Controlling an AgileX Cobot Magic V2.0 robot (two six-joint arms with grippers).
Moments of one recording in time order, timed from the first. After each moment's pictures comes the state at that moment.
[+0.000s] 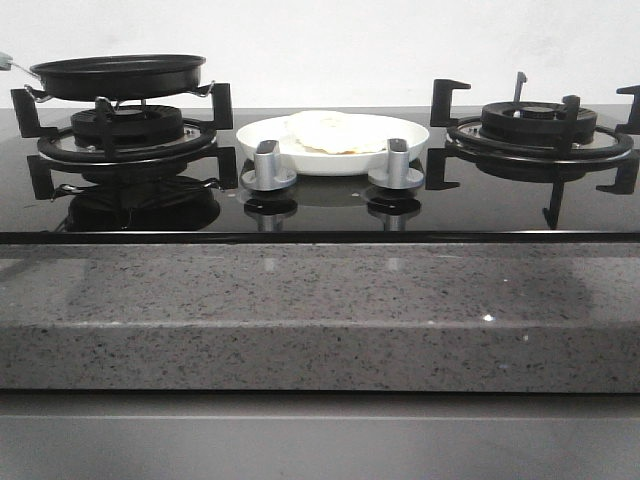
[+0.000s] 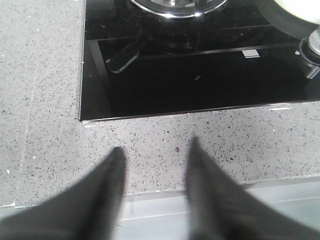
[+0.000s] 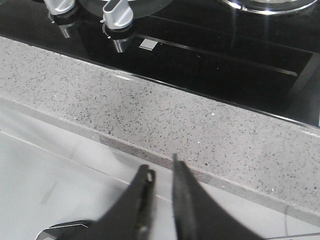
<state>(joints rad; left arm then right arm) -0.25 0.62 -0.79 0.09 0.95 -0.12 0.26 0.46 -0.72 0.13 0.99 -0.02</state>
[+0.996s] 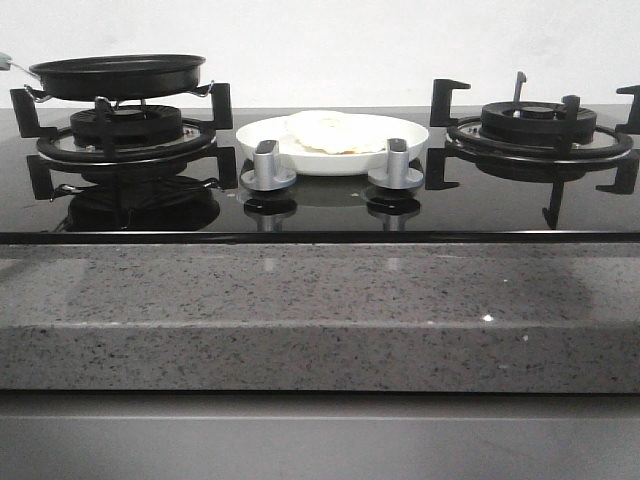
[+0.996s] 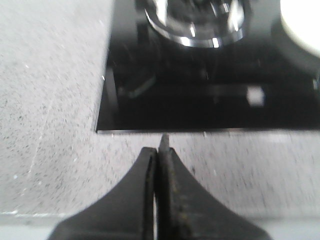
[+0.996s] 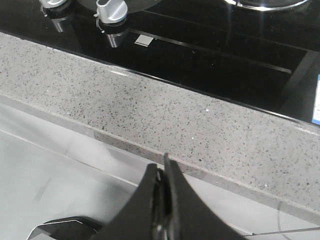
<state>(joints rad) -0.13 0.41 -0.53 0.05 0.68 -0.12 0.26 0.46 -0.72 0.12 1.00 -0.02</state>
